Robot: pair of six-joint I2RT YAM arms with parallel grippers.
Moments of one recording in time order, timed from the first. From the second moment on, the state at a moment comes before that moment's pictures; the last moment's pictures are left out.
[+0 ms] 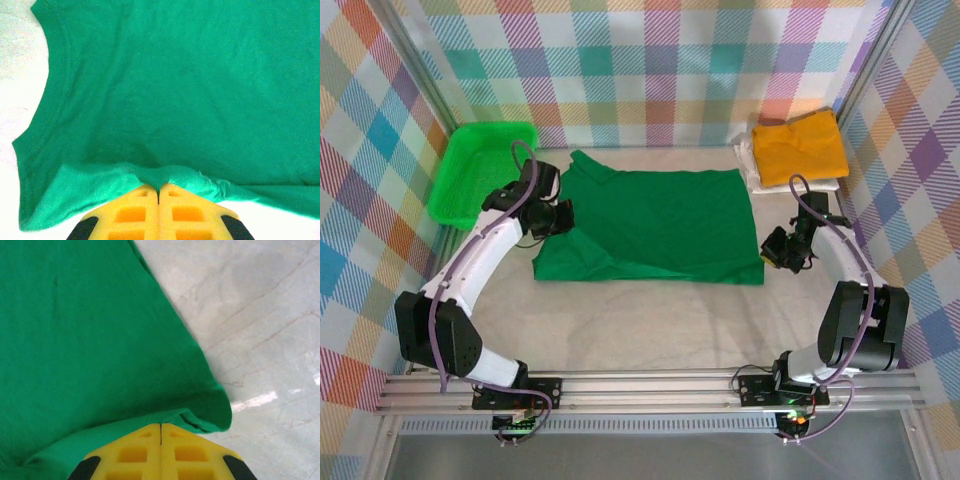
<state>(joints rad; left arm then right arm) -0.26 1.47 1.33 -0.90 0.05 -0.45 -0.13 1.47 1.01 -0.83 -0.31 0.54</state>
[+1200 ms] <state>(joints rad) -0.24 1.15 1.13 -1.05 0.05 -0.50 -0.11 1.34 0.93 -0.88 -0.33 0.51</state>
